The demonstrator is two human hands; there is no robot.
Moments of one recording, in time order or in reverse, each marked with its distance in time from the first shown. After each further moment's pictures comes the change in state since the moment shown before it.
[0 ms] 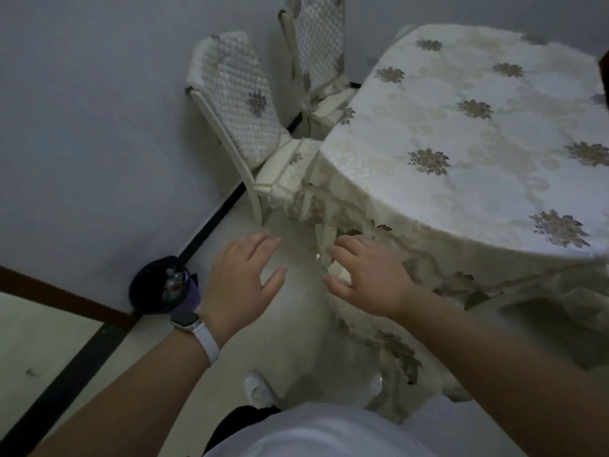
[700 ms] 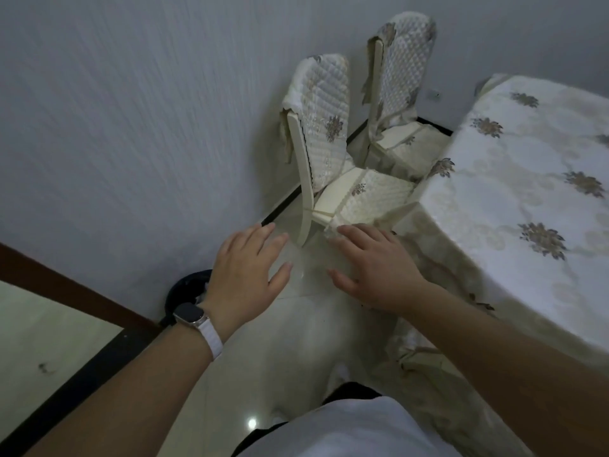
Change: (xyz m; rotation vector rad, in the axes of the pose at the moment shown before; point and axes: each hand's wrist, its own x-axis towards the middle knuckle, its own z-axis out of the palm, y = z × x) left_hand 0.051 -0.266 -0.057 0.114 0.079 -0.062; right_hand 0.265 -0.133 0.027 -0.182 0.080 -0.196
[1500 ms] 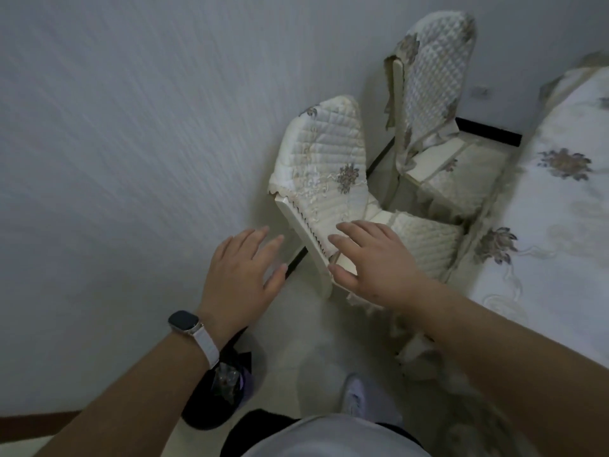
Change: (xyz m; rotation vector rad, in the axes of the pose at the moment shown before) left_hand 0.295 -0.082 0.093 0.184 -0.092 -0.028; right_hand 0.249 0.222 0.070 0.164 0.097 -0.004
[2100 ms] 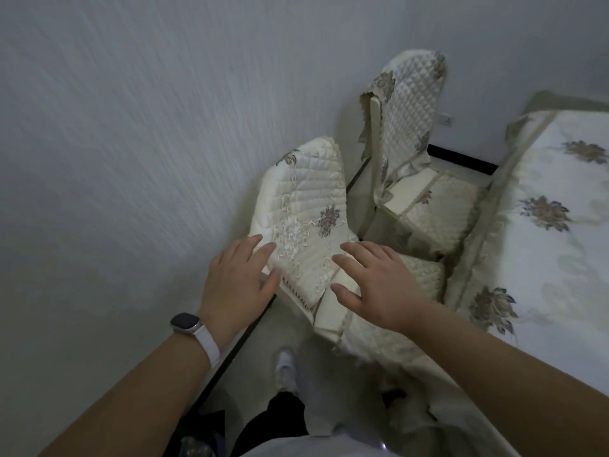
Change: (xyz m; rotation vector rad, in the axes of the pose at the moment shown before) left_hand 0.152 -0.059 0.075 -0.130 -0.102 -0.079; right_hand 0.099 0.082 0.022 -0.049 -0.059 0.119
